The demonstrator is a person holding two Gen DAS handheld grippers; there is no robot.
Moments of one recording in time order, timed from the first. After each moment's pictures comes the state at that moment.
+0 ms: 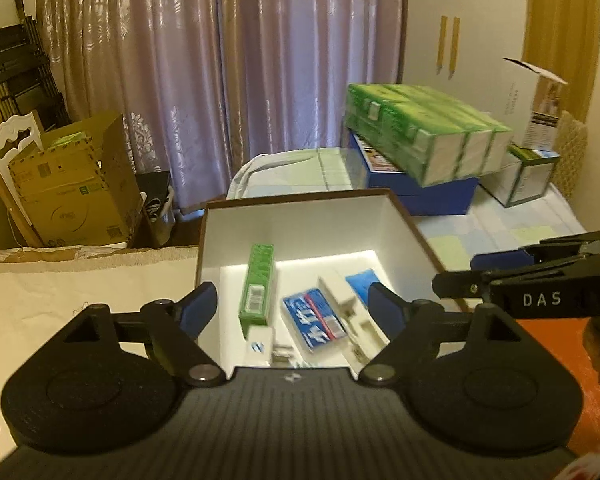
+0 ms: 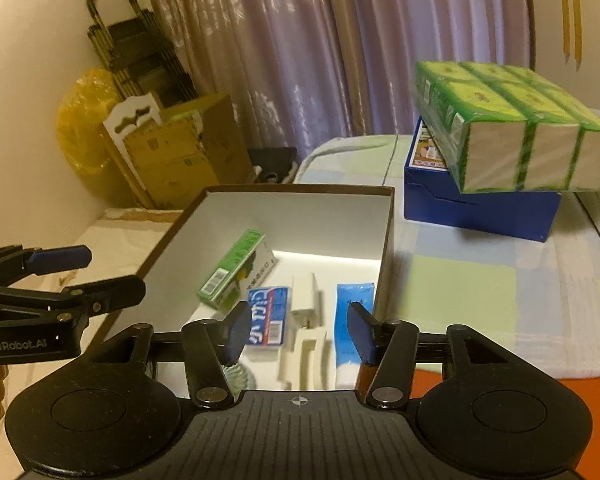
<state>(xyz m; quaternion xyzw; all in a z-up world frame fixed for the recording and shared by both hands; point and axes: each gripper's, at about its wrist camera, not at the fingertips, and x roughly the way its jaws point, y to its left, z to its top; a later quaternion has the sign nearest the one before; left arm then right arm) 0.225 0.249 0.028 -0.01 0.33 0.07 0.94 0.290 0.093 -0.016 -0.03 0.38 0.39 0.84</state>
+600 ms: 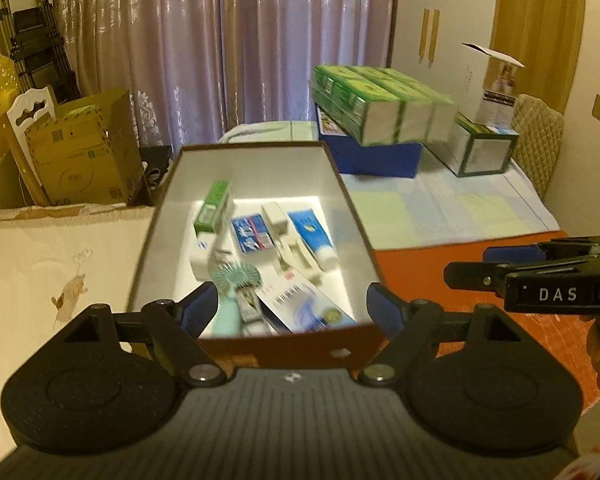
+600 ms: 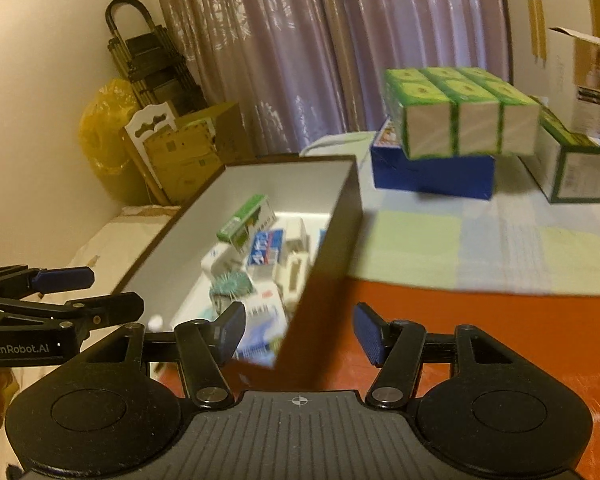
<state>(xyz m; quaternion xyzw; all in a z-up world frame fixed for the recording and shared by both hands) 0.112 0.141 0.036 -0.04 0.35 0.08 0.93 0.191 -0.034 0.002 -0.02 0.36 0.40 0.84</state>
